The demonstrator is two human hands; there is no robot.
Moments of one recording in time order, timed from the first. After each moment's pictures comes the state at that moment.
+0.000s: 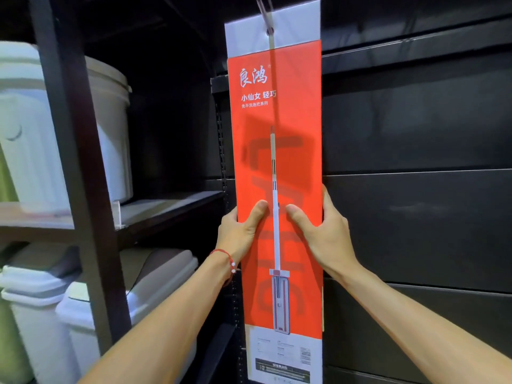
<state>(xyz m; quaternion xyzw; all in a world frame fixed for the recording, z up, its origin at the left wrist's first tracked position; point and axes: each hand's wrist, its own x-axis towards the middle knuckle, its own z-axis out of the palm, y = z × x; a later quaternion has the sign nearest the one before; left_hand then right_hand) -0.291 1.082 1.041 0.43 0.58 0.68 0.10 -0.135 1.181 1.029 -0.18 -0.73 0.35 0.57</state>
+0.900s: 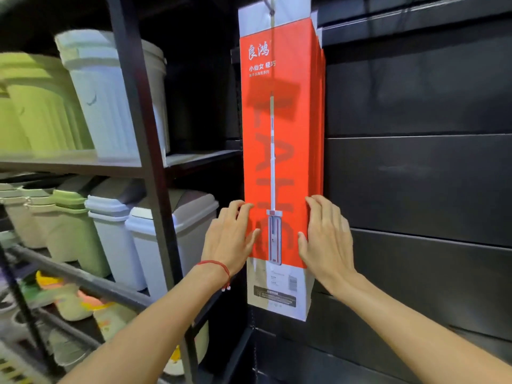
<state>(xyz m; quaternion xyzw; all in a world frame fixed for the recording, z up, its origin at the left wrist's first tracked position) -0.198 0.952 0.964 0.50 0.78 0.24 -0.29 -0.037 1.080 0.951 -0.28 -0.83 -0.05 0.47</state>
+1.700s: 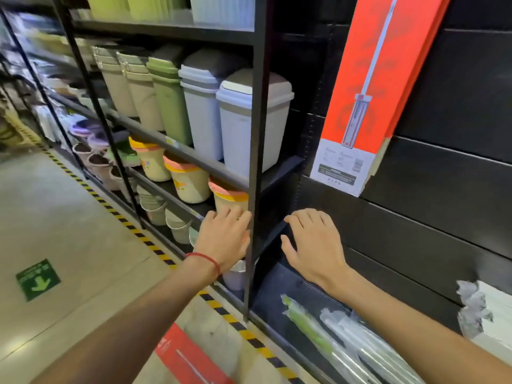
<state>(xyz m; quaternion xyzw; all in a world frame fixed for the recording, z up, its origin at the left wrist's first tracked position) -0.123 0.681 0.790 0.44 0.88 0.03 -0.20 0.008 0.860 0.792 -0.10 -0.96 -0.08 0.24</state>
